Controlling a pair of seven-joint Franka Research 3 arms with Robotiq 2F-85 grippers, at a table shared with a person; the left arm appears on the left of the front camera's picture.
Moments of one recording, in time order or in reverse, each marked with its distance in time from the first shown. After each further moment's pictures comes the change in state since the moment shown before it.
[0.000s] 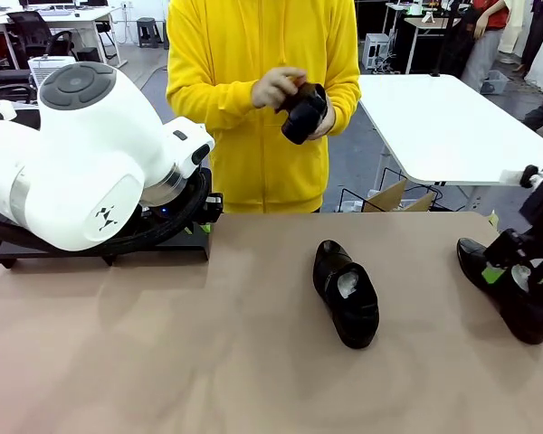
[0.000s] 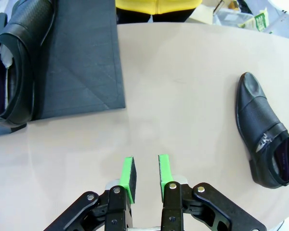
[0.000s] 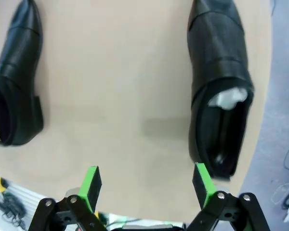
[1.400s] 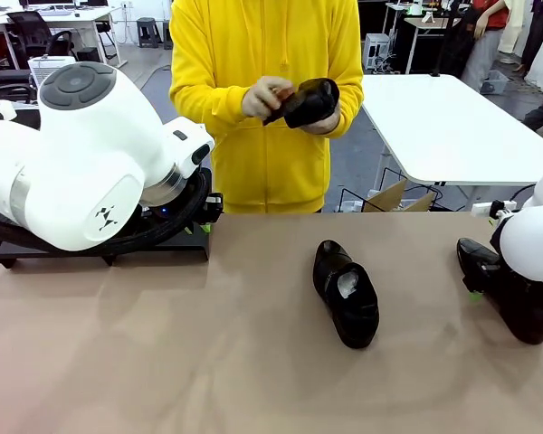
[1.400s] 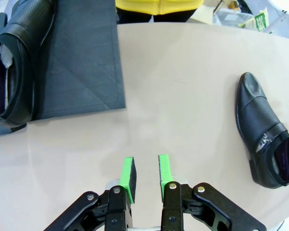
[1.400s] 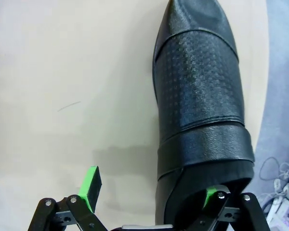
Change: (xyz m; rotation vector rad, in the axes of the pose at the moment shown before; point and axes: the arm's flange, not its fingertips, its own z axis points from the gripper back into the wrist) left arm 0.000 0.000 0.000 0.000 0.000 0.000; right arm 0.025 -0.022 -0.092 -0.169 -0.056 0.037
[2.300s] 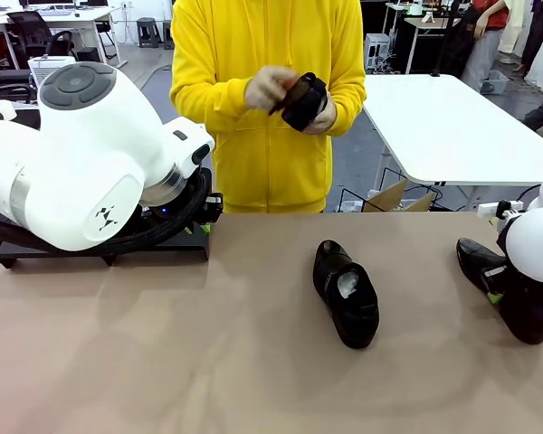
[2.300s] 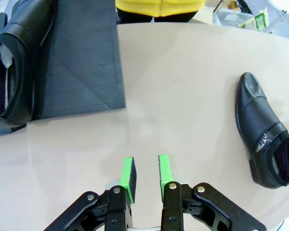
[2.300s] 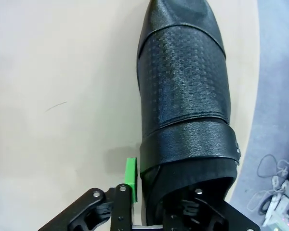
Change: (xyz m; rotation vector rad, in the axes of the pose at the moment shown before) left arm 0.000 0.000 0.000 0.000 0.000 0.000; right arm -0.001 -0.011 0.001 -0.020 -0.001 -0.014
